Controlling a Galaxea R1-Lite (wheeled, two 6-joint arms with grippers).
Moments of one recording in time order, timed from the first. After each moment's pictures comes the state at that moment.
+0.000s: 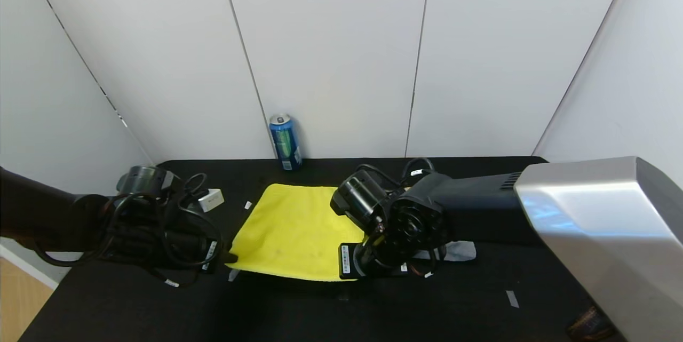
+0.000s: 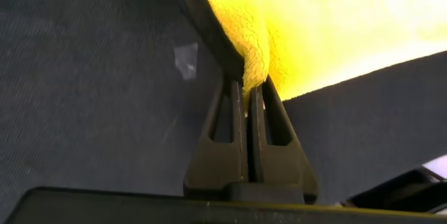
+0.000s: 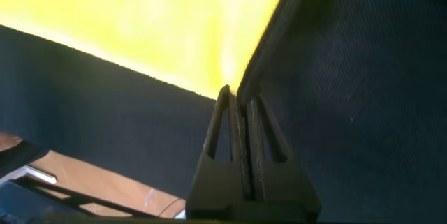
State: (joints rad) left arm 0.03 1.88 -0.91 0.05 -0.38 0.19; right arm 0.81 2.33 -1.81 0.55 -0.02 0.67
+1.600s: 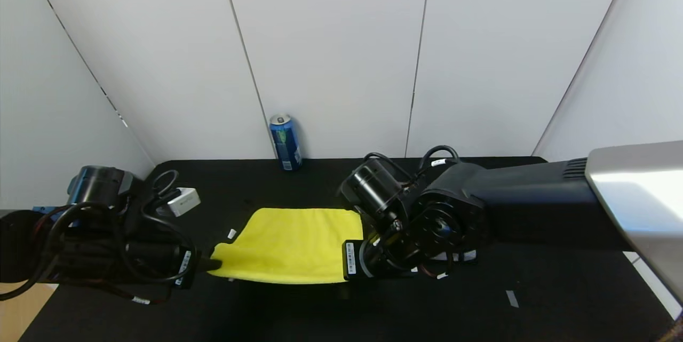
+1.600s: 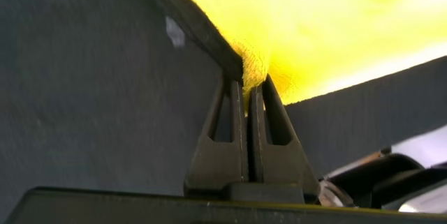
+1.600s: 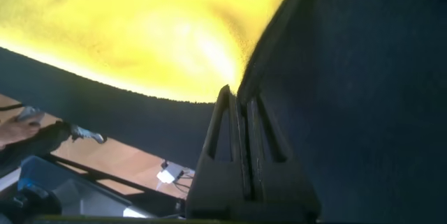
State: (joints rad) left arm 0.03 1.70 -0.80 0.05 -0.38 0.18; right arm 0.82 2.22 -1.71 0.51 -0.02 0.68
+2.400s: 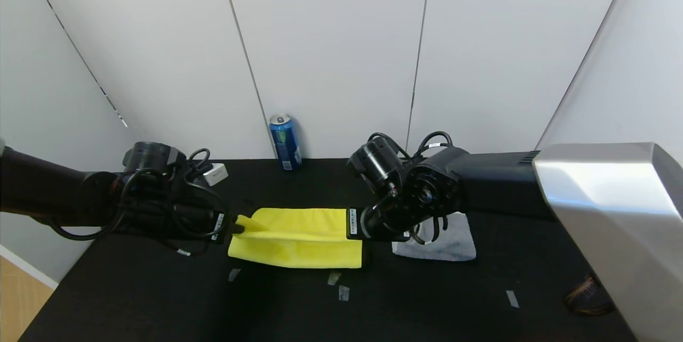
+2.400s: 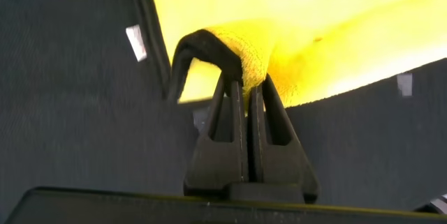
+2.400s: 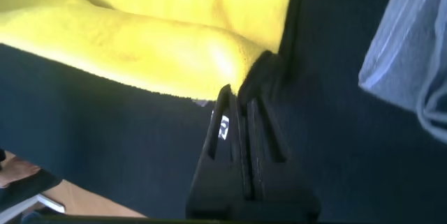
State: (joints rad) left arm 0.02 1.95 -1.09 0.04 -0.38 0.18; right arm 0.72 2.37 -1.96 0.51 -0.01 0.60
